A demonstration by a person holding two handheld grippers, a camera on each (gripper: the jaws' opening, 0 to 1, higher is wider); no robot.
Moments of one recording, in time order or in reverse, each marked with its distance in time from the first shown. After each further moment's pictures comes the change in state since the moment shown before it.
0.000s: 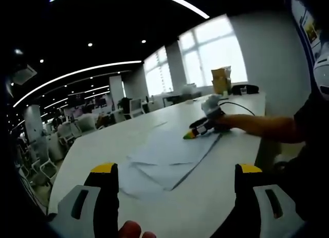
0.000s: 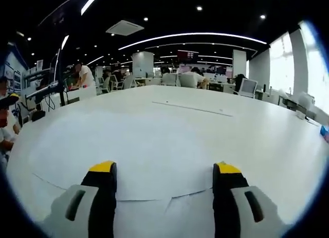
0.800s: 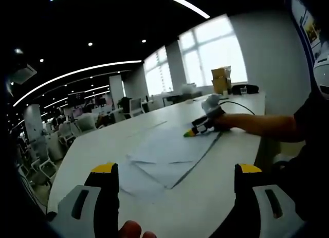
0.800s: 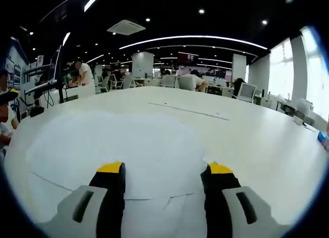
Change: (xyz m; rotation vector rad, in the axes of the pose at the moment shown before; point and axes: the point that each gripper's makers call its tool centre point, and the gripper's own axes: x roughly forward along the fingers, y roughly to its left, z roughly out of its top) left arm -0.001 0.001 -0.004 -0.005 0.000 0.000; right arm 0.000 -0.008 0.003 -0.017 -0.003 -0.019
